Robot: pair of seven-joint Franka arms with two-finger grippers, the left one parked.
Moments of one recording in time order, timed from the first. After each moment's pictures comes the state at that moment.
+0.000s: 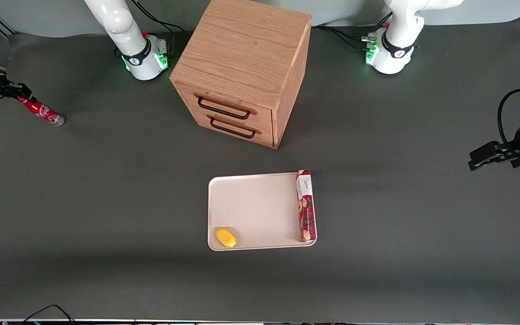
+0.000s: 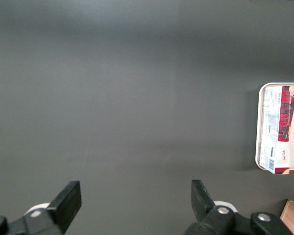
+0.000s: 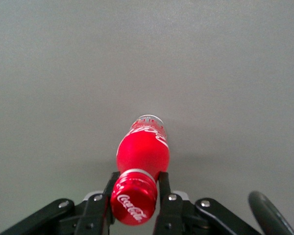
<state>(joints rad) -0.97 -0.08 -0.05 -2.49 0.04 2.31 -0.92</state>
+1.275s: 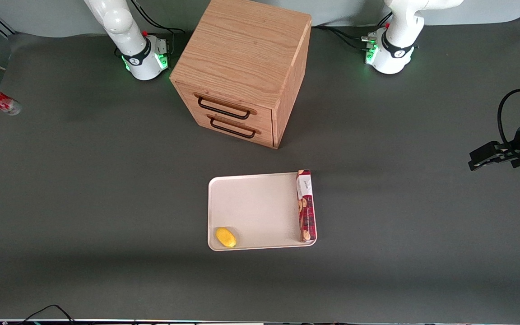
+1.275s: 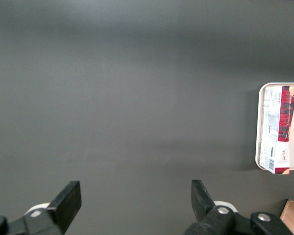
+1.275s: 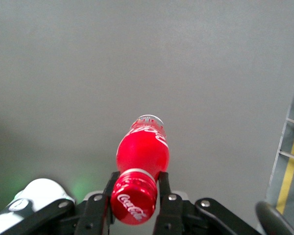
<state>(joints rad) -0.96 -0.28 0.15 -1.99 0.03 1.64 -0.93</state>
